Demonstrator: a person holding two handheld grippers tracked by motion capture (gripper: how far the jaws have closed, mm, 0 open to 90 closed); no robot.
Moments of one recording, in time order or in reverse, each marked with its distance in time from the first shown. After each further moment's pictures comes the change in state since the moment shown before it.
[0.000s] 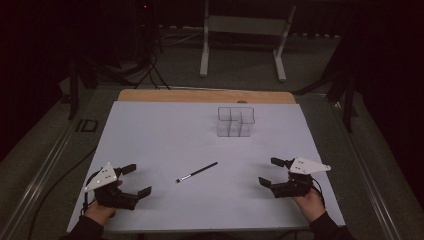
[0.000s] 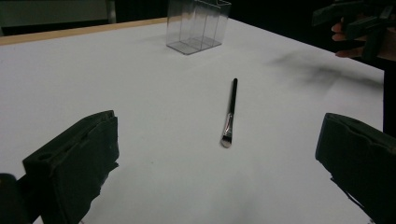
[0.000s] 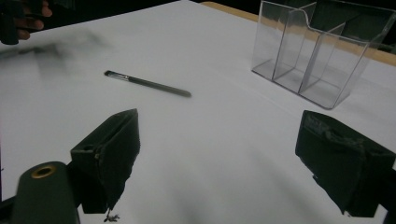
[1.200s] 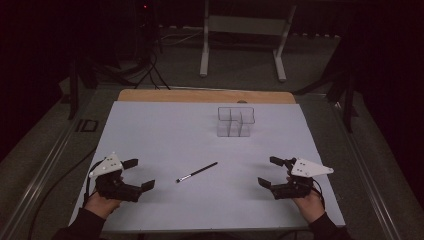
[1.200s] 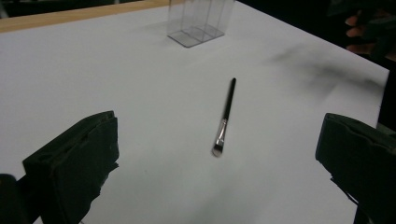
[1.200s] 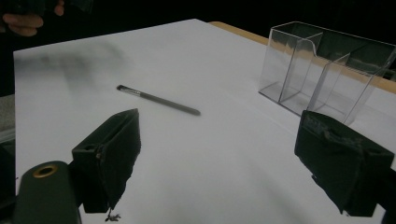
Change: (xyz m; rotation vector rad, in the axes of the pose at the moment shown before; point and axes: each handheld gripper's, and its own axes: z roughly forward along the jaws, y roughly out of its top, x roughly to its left) left arm -0.009 0.051 0.004 0.133 0.013 -0.056; right arm 0.008 0.007 -0.004 -0.065 0.019 -0.045
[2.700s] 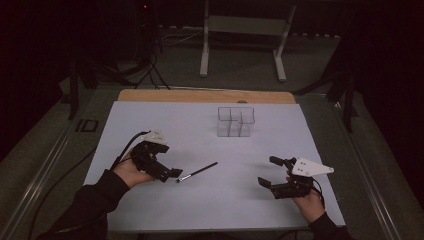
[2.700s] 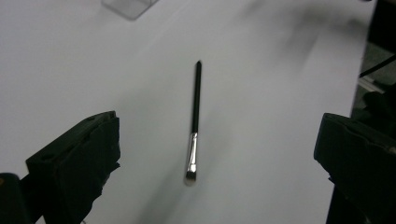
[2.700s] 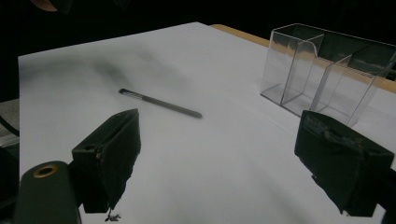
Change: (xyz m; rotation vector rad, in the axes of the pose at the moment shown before) left arm -0.015 0.082 0.074 0.387 -0.126 0.144; right arm -0.001 0.000 0.000 -0.012 0.013 0.014
